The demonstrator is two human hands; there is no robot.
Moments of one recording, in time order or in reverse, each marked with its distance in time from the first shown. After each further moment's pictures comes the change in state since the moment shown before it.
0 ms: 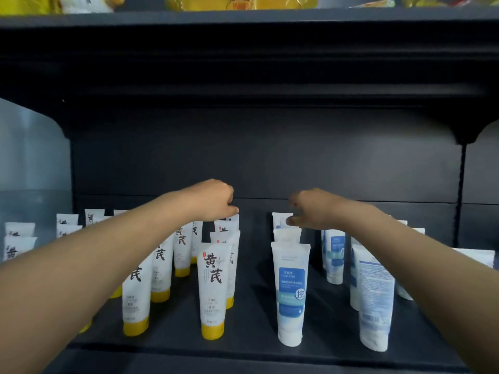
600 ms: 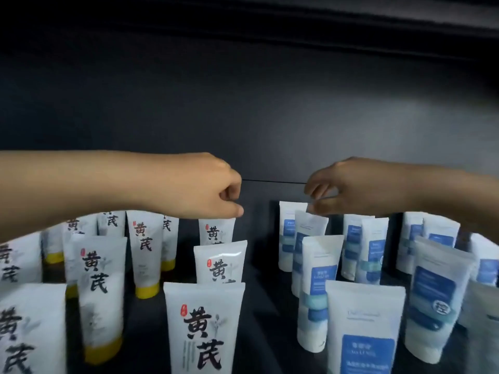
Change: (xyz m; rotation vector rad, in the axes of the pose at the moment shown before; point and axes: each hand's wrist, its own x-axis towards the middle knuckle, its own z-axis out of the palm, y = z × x) left_hand 0.071 -0.041 0.035 0.071 -0.043 0.310; right_hand 0.069 0.005 0.005 -0.077 -0.081 -0.069
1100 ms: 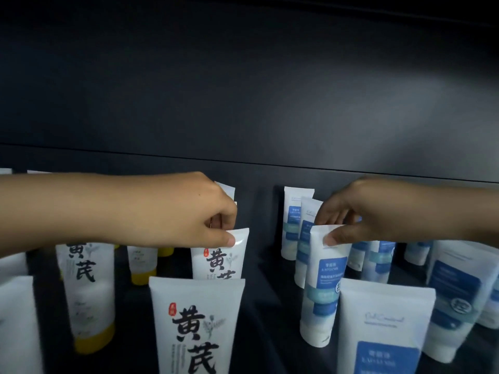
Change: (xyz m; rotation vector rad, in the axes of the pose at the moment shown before) left_hand -0.013 0.004 0.036 -0.110 -0.103 0.082; right_hand -0.001 0.021 0.046 0.196 -0.113 -0.159
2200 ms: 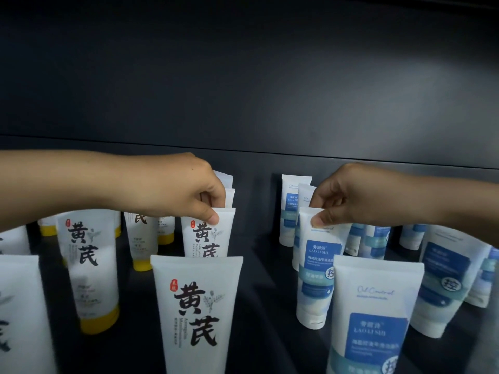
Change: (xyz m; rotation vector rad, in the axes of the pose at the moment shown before) left_hand 0.009 -0.019 0.005 -0.207 -0.027 -0.071; right_hand 0.003 -0.007 0.007 0.223 0.052 0.033
